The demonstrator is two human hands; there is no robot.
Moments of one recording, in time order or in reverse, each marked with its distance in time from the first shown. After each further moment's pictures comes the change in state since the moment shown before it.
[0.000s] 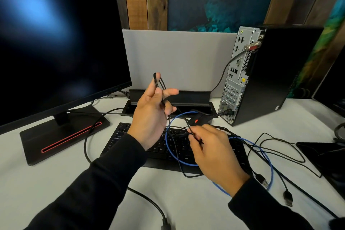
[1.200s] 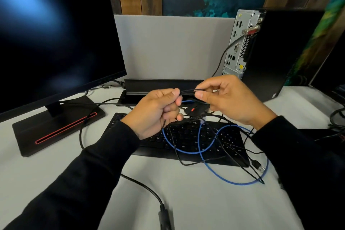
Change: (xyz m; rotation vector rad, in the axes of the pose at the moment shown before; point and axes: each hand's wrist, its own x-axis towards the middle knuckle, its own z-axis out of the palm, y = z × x) left_hand -0.003 -0.005 -0.003 0.116 -0.329 -0.366; right_hand 0.075 0.025 -0.067 0.578 -0.254 0.107
